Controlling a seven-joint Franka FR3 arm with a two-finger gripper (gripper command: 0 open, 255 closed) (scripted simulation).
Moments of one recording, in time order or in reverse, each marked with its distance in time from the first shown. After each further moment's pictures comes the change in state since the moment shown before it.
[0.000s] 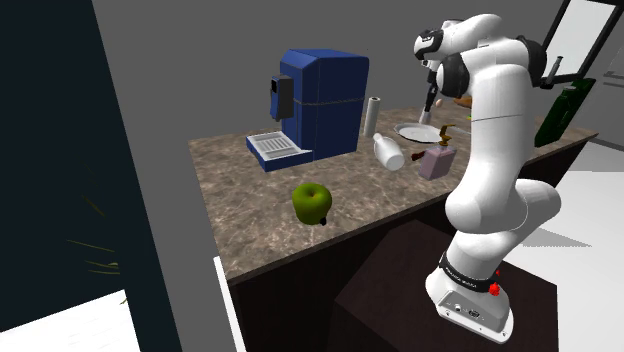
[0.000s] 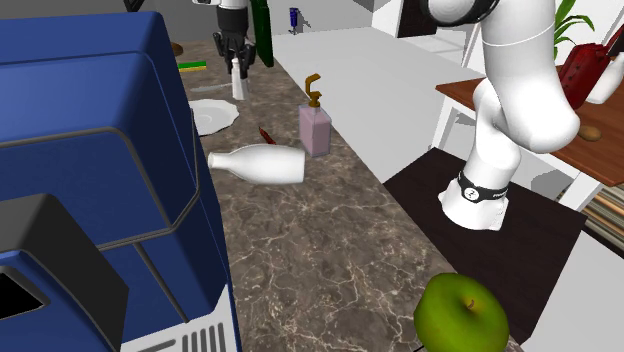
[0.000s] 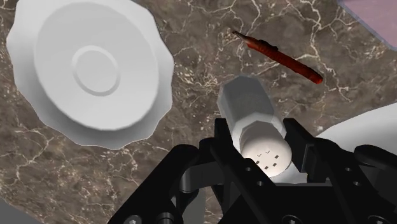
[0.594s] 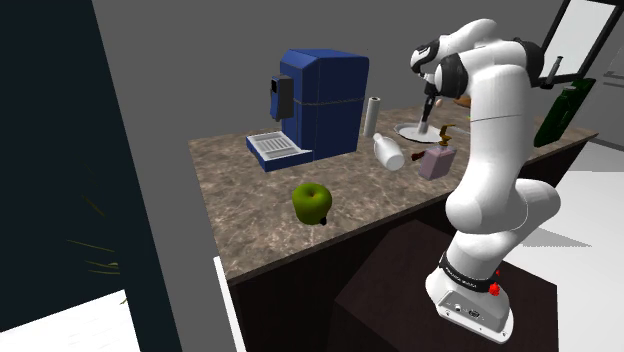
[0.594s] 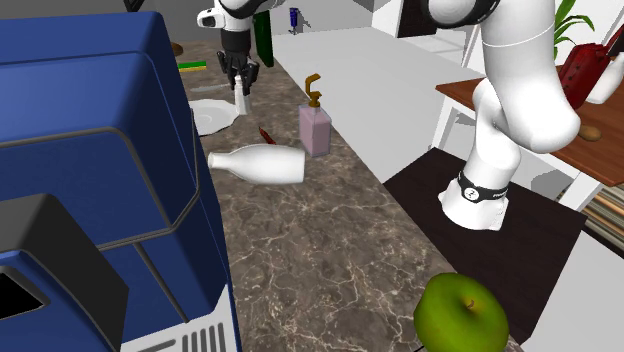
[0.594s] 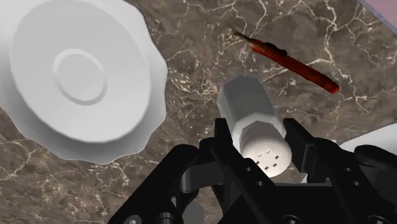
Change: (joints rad) arm 0.013 0.007 0.006 -0.115 0.009 0.119 -0.011
